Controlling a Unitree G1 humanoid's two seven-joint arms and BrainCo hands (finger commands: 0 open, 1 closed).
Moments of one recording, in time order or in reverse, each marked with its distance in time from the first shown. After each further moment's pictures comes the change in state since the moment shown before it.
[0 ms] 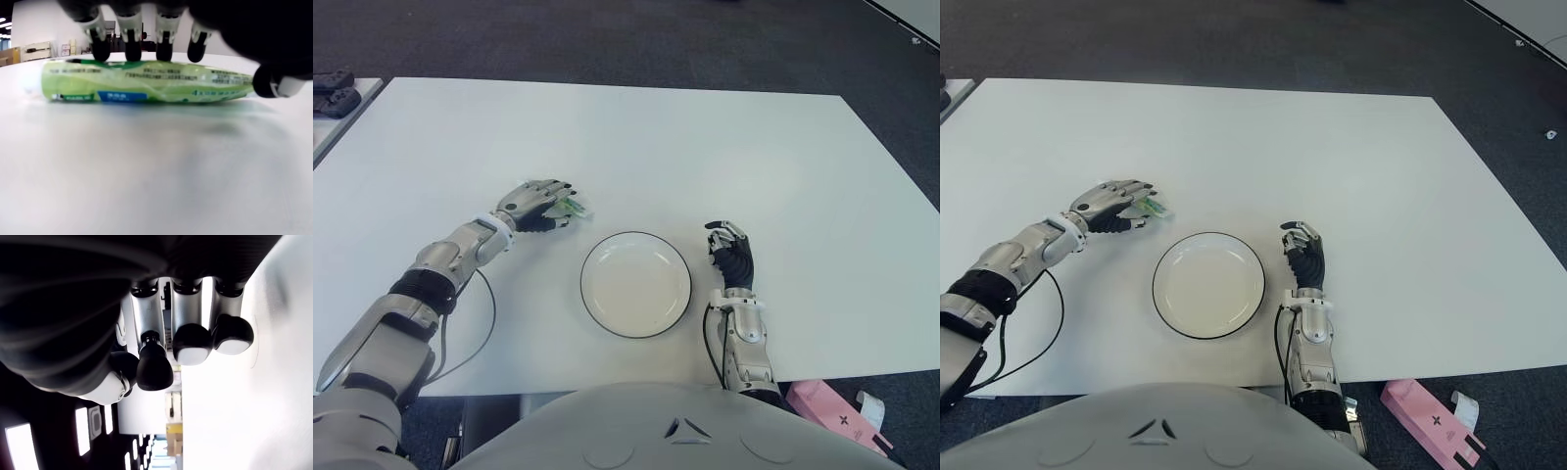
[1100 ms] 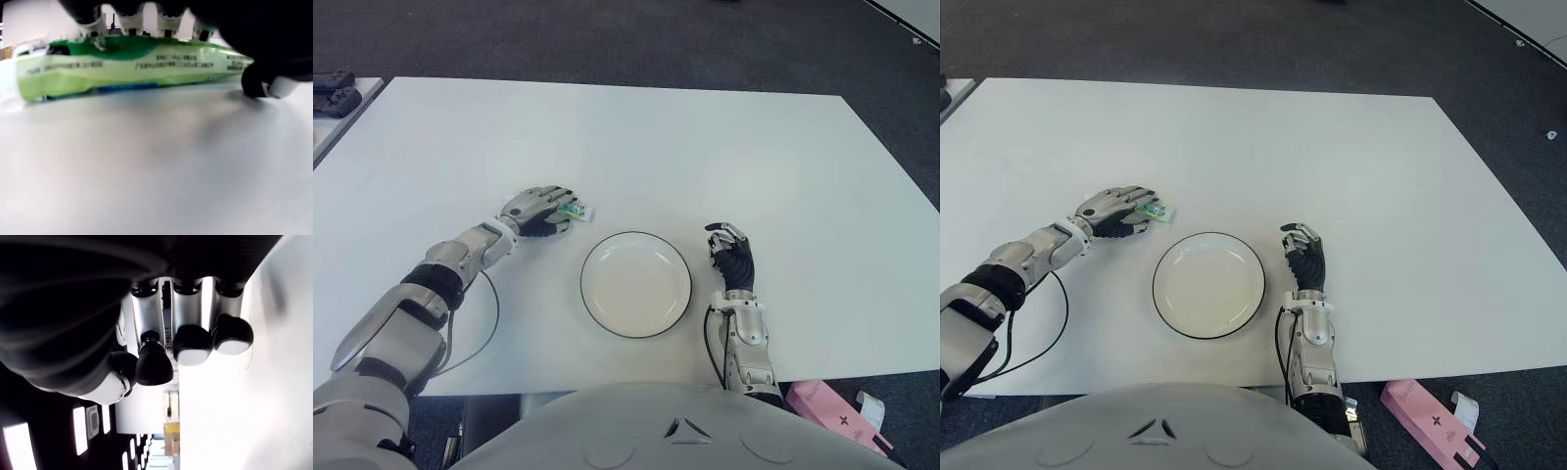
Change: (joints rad) left arm -0.083 0.009 -0.119 0.107 0.032 -0.034 0.018; right arm 0.008 -0.002 -0.002 0.000 -0.002 0.007 0.003
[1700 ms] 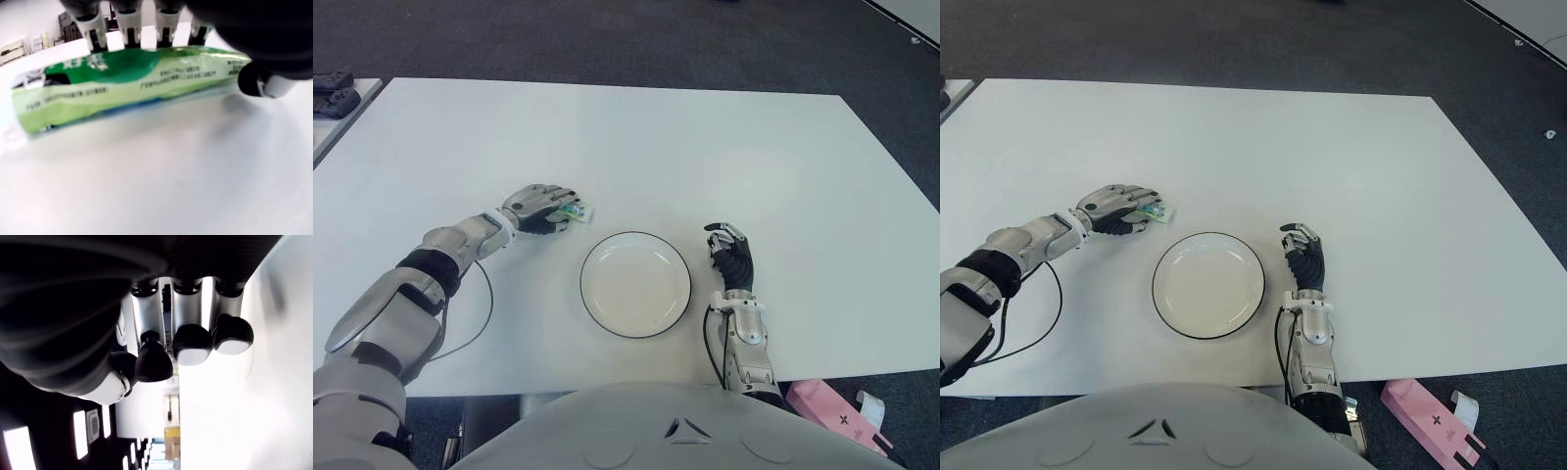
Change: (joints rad) left arm -0.063 0.036 -0.054 0.022 0.018 -0.062 -0.038; right arm -0.007 0.003 0.001 0.002 -0.002 -0.001 -0.018
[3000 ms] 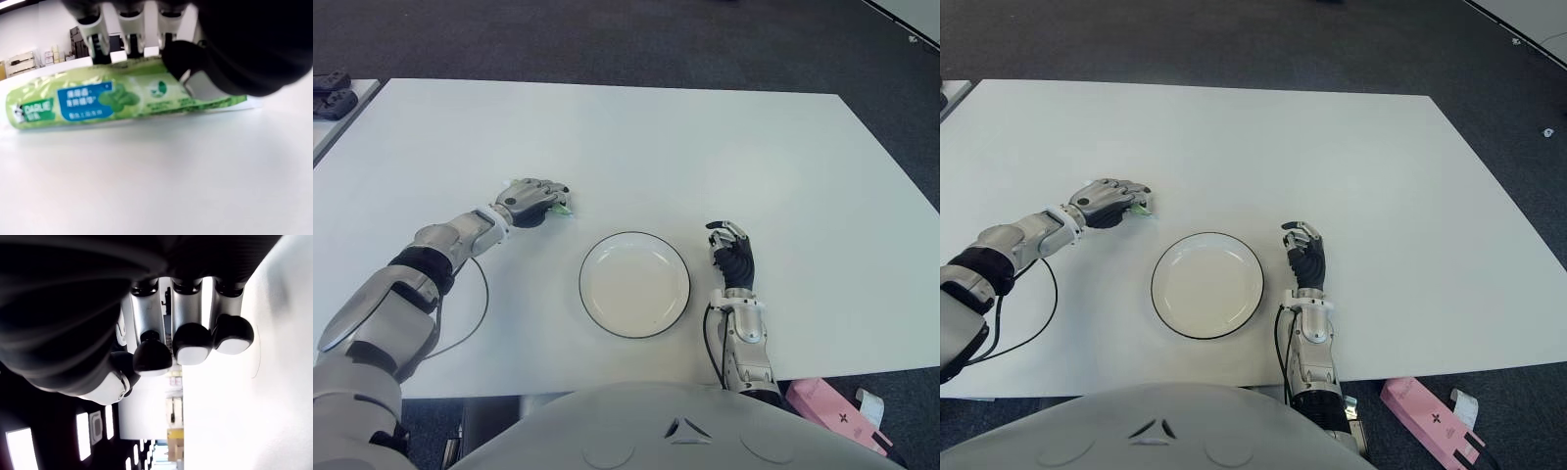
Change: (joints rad) left arm 0.012 0.001 0.018 0.035 -0.031 0.019 0.117; right arm -0.011 0.000 0.001 0.011 0.003 -0.017 -0.006
